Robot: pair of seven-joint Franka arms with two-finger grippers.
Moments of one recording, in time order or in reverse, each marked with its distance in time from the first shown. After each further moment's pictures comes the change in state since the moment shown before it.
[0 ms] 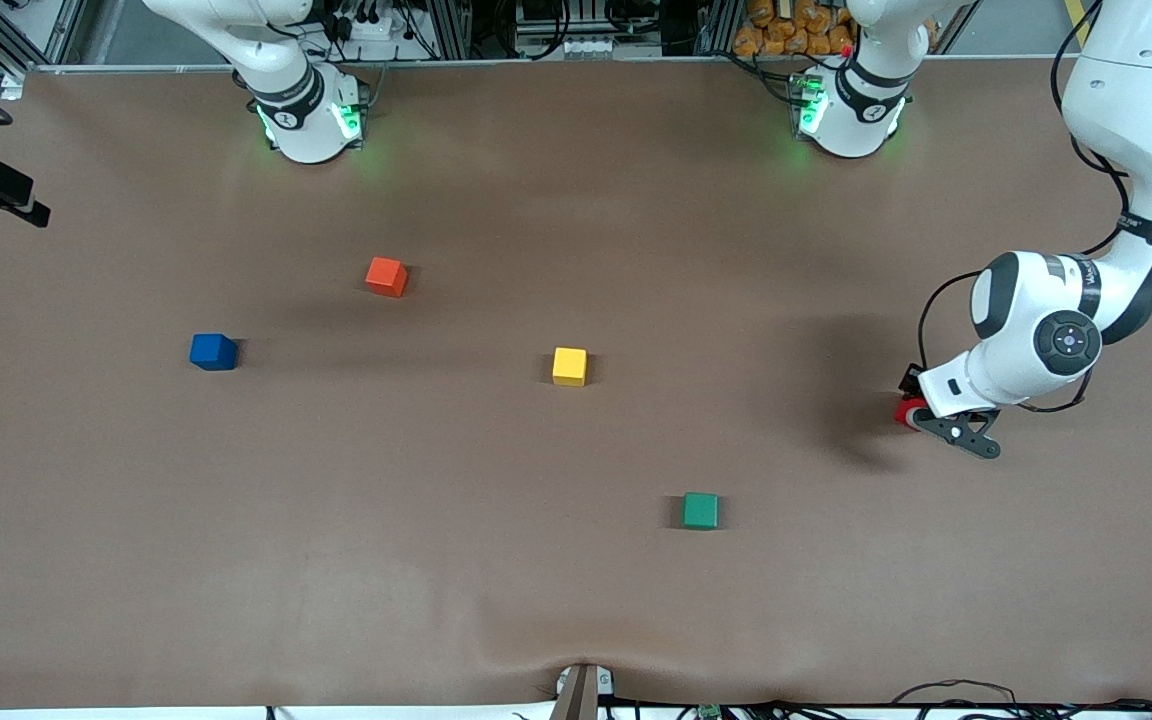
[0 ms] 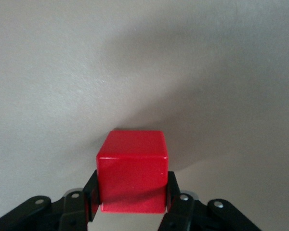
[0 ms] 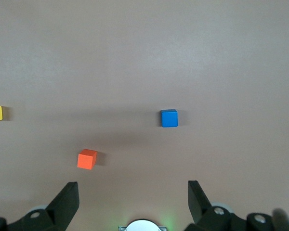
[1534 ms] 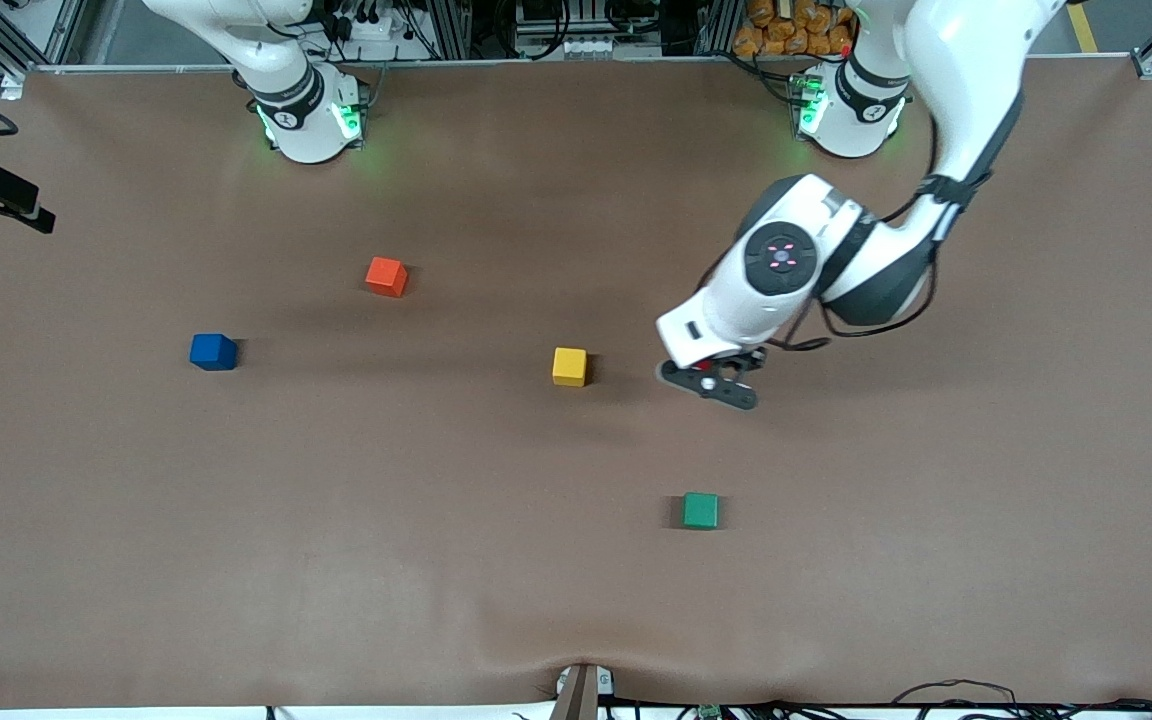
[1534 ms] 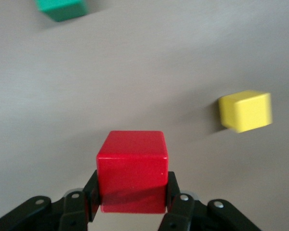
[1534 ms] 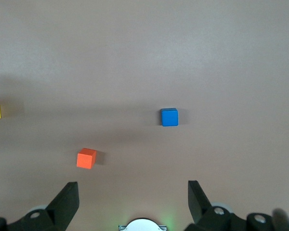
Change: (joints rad) left arm -0.399 0.051 -0.313 0.339 -0.091 -0.319 -0.720; right arm 0.000 0.019 0.000 0.000 0.000 0.000 0.000
